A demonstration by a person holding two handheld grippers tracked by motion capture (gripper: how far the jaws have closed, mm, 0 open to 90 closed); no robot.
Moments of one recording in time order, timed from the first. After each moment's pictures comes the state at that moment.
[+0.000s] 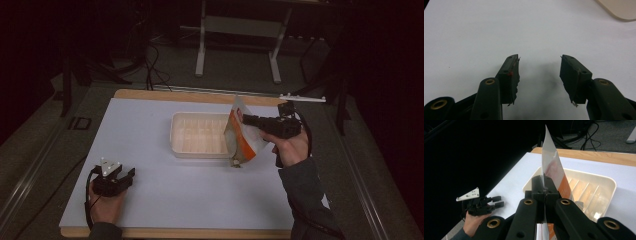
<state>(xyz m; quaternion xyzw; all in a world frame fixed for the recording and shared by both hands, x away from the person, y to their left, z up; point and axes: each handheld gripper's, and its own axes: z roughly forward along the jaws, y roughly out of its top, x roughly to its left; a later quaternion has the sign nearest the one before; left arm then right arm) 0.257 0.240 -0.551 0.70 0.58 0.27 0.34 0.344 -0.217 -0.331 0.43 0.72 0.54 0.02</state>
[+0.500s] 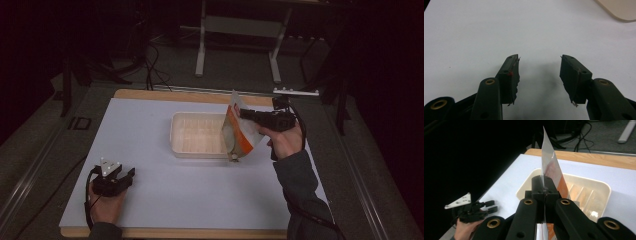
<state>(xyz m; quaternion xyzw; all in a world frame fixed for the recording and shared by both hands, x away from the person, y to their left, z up) 0.257 0.240 -0.551 0.69 0.58 0.27 0.34 0.361 -0.207 -0.331 0.45 0.72 0.52 0.03</state>
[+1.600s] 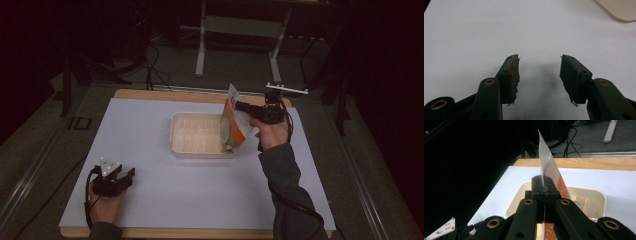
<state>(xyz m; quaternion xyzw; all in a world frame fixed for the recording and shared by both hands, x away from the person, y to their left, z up) 0.257 0.240 -0.551 0.69 0.58 0.27 0.34 0.391 -0.192 -0.350 0.51 0.67 0.53 0.05</state>
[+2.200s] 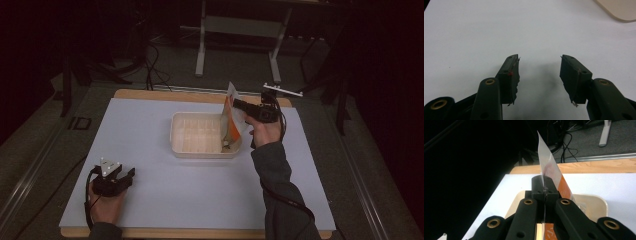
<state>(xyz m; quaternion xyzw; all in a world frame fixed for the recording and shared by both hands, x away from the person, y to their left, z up) 0.257 0.240 -0.551 0.69 0.58 0.27 0.34 0.404 -0.184 -0.365 0.53 0.64 0.55 0.06</state>
